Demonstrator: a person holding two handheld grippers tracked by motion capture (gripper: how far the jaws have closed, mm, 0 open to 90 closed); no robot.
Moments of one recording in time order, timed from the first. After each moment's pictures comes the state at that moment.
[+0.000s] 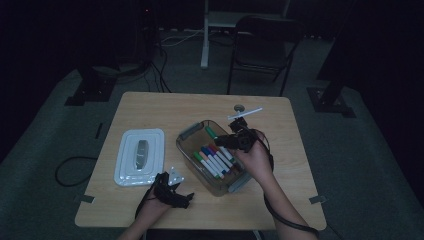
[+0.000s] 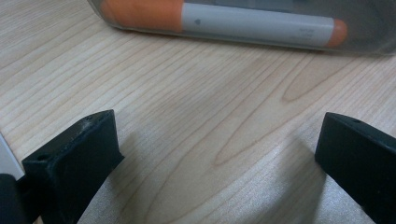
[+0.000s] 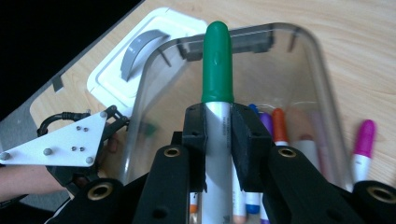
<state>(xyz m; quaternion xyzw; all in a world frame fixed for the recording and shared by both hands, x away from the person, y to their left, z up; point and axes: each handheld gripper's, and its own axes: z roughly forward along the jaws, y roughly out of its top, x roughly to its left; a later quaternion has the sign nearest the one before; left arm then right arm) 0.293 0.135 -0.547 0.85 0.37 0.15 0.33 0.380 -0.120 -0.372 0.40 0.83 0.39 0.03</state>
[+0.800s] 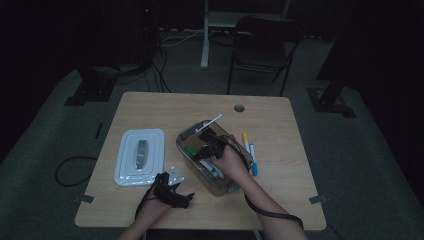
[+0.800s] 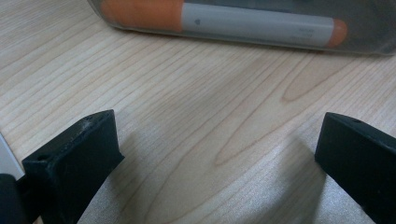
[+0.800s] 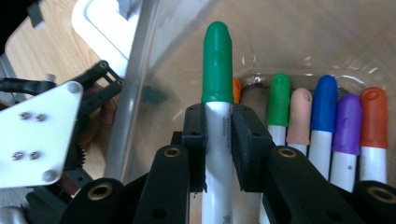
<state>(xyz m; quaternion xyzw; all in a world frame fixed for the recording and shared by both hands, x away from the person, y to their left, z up) 0.293 0.135 -0.547 0.85 0.37 0.15 0.33 0.405 -0.043 -0.434 0.37 0.88 0.28 -0.05</state>
